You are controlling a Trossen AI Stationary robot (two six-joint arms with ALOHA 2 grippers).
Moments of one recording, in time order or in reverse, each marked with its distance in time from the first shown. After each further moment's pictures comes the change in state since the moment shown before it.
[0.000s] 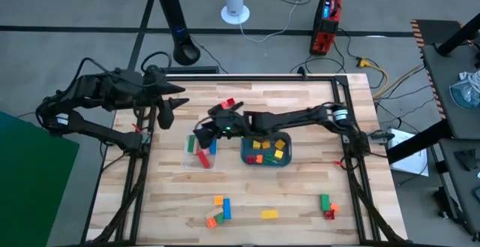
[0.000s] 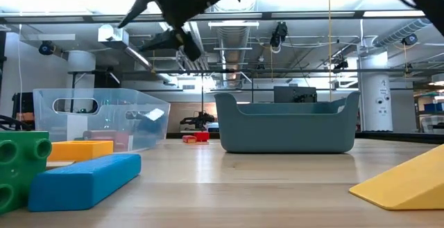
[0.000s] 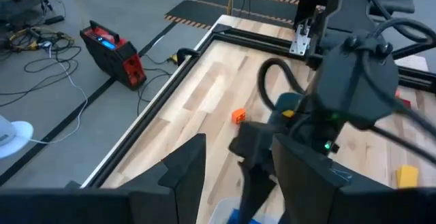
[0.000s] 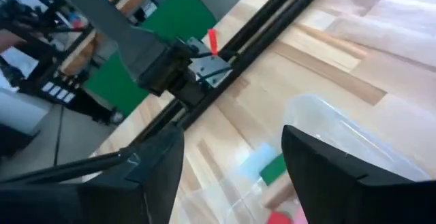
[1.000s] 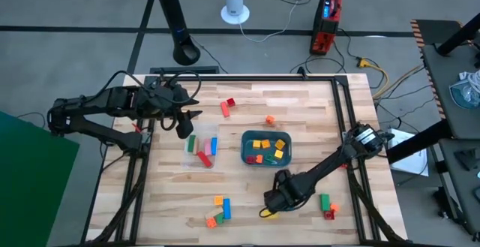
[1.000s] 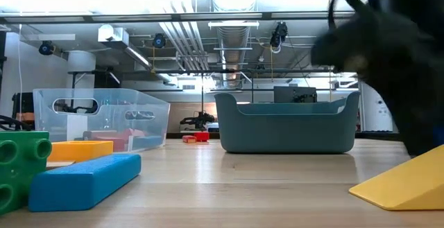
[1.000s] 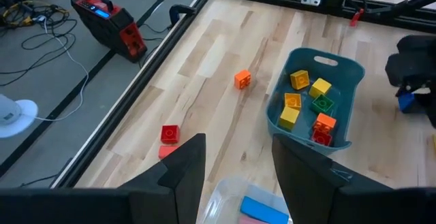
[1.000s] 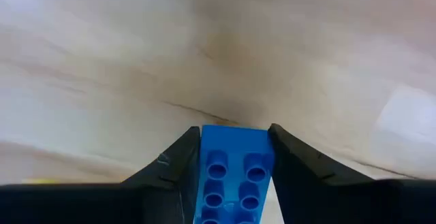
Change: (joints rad) left arm 0.000 0.032 -0.248 0.143 0.005 0.010; right arm 0.528 -0.212 -0.521 -0.799 -0.162 1.050
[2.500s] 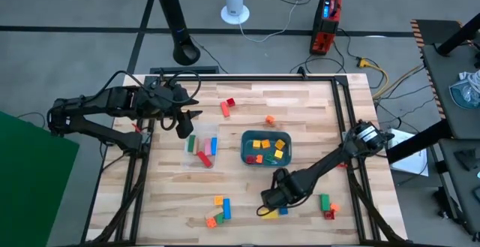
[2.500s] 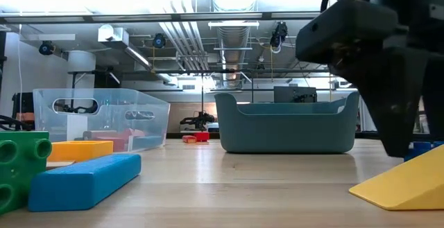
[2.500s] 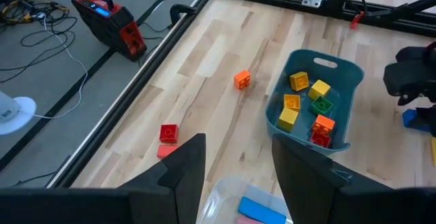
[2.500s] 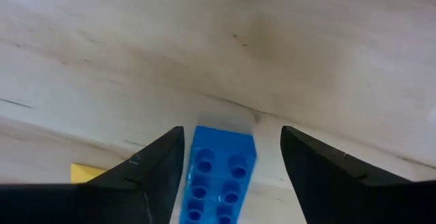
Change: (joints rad) left arm 0.000 0.000 0.001 -0.002 0.000 -0.016; right arm -0.007 -0.001 -0.032 0.108 -0.046 0.007
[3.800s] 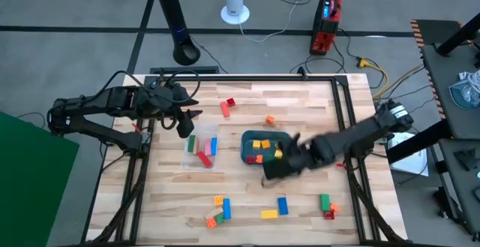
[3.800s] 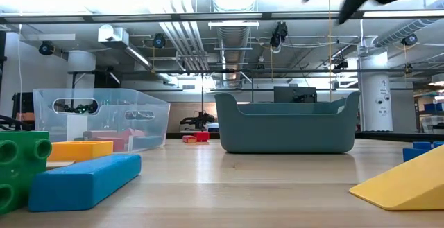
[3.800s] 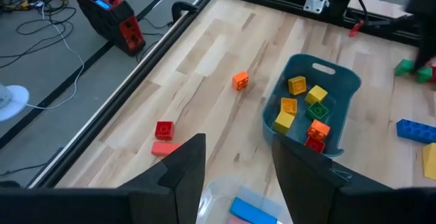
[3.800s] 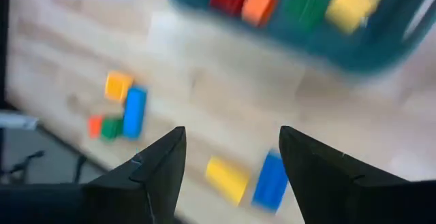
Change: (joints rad) left arm 0.000 0.000 0.000 0.000 0.000 -0.059; right arm -0.079 -0.361 0.080 -0.117 0.223 -0.157
